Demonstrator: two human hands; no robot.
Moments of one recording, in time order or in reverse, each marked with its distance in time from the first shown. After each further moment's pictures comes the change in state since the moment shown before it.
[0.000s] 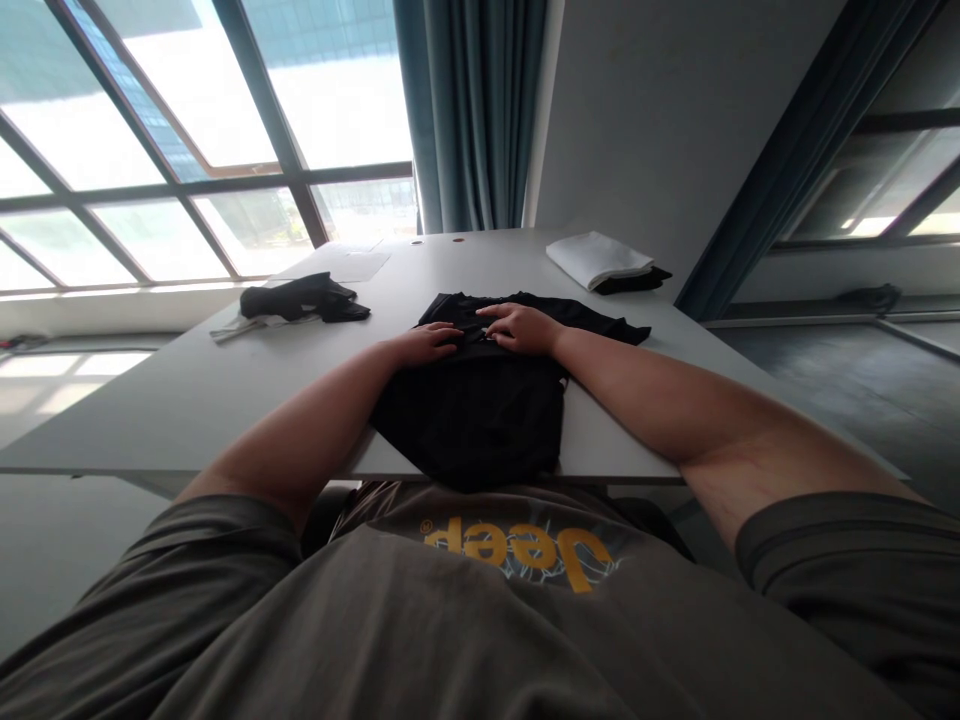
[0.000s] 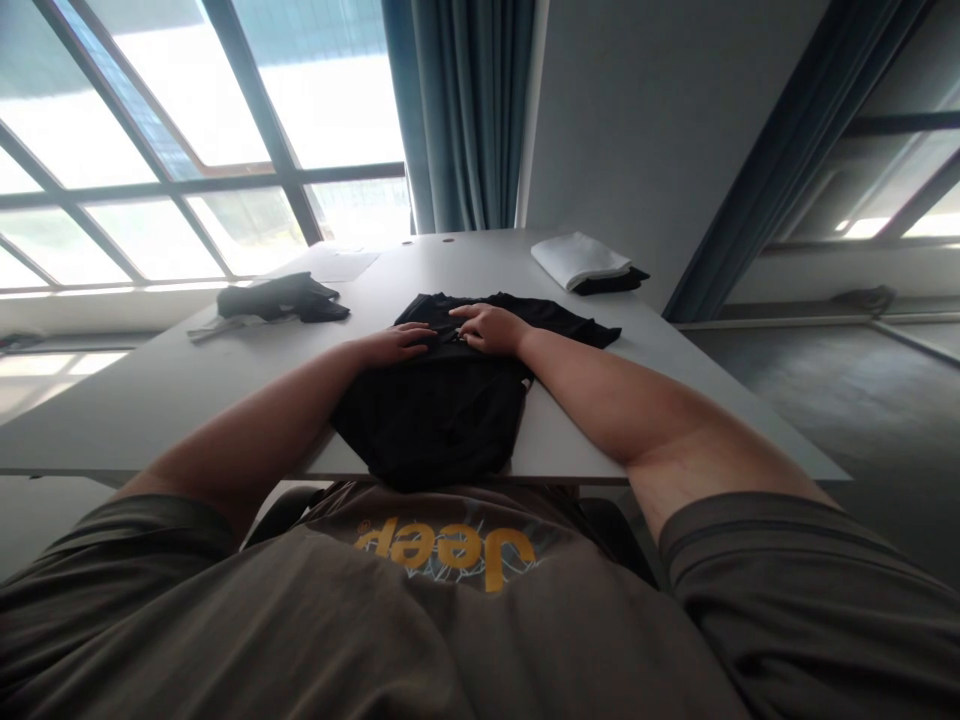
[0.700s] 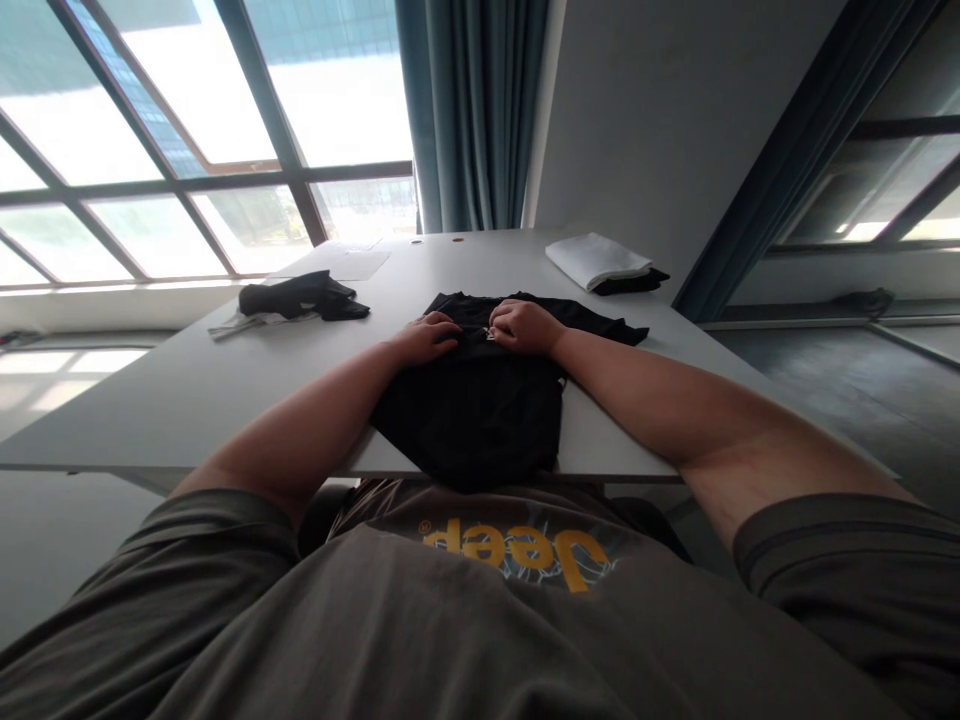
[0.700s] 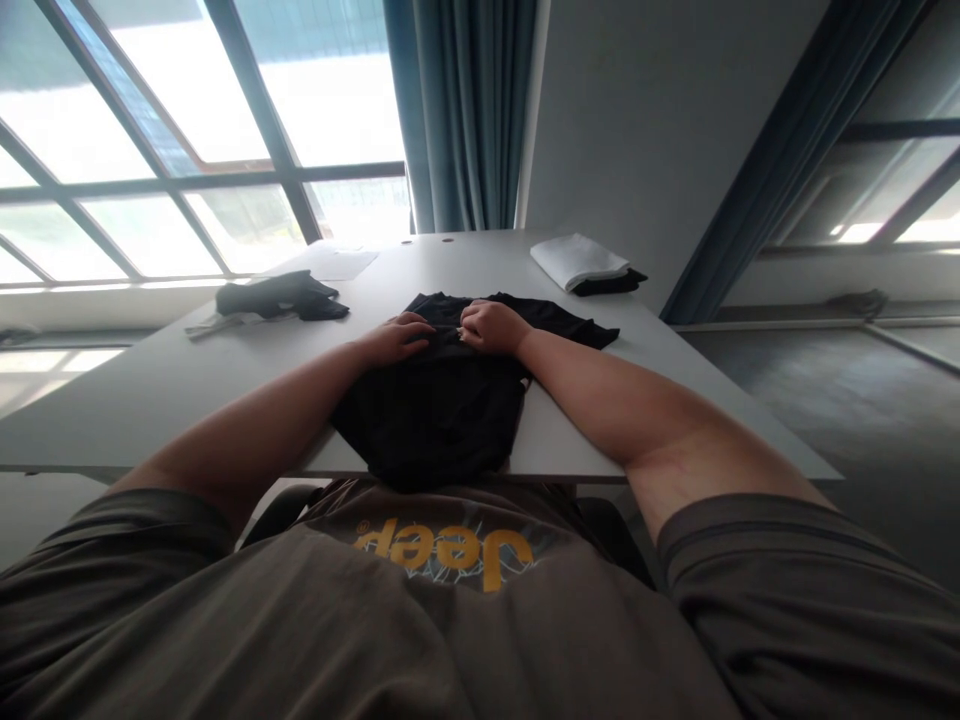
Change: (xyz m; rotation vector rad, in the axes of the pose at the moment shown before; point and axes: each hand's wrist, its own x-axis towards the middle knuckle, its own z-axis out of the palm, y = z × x) left_hand 0.001 0.006 0.003 0.012 0.237 0.043; right_hand 0.003 -0.016 -0.010 -0.089 0.065 -0.046
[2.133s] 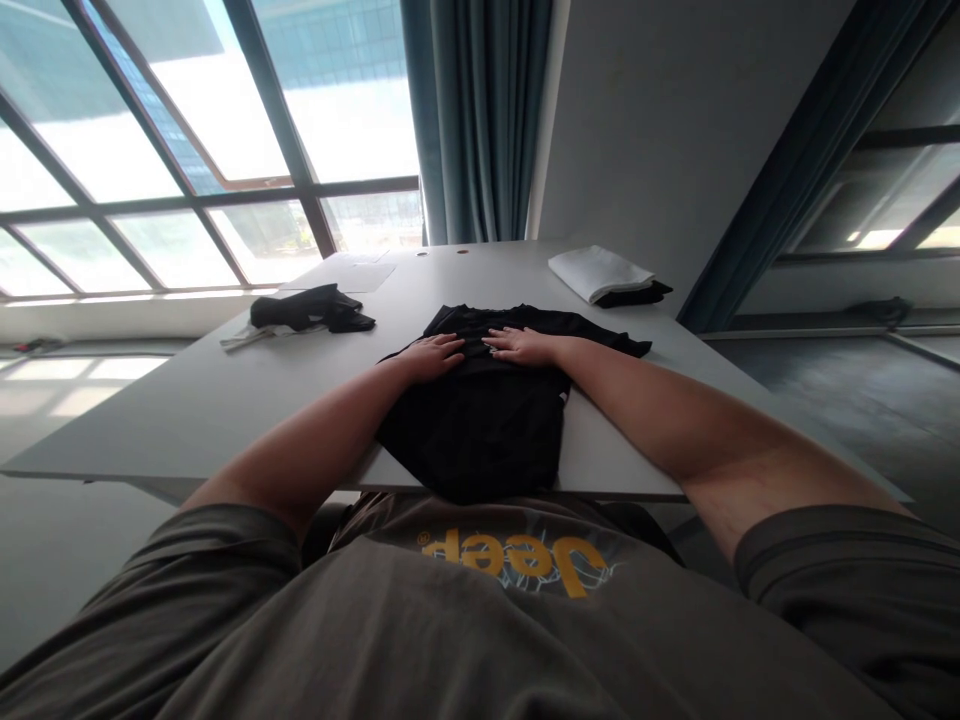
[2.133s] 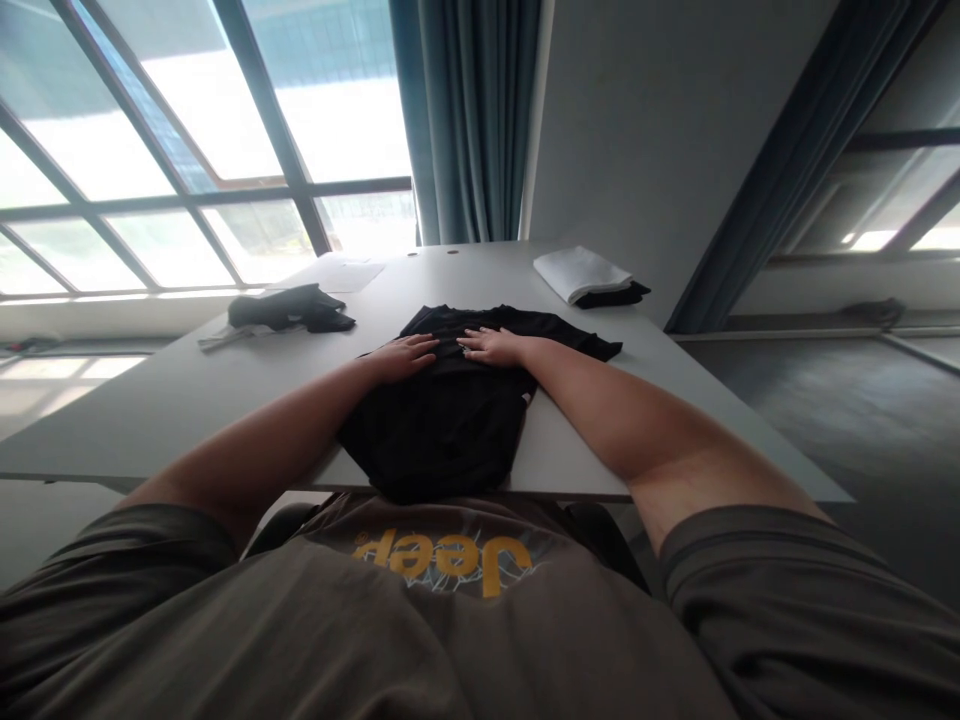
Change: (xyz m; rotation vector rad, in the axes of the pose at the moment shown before) left_hand -0.001 0.011 0.004 0.050 -0.218 -0.156; right_hand -0.004 0.035 0.023 0.179 -0.492 0.399
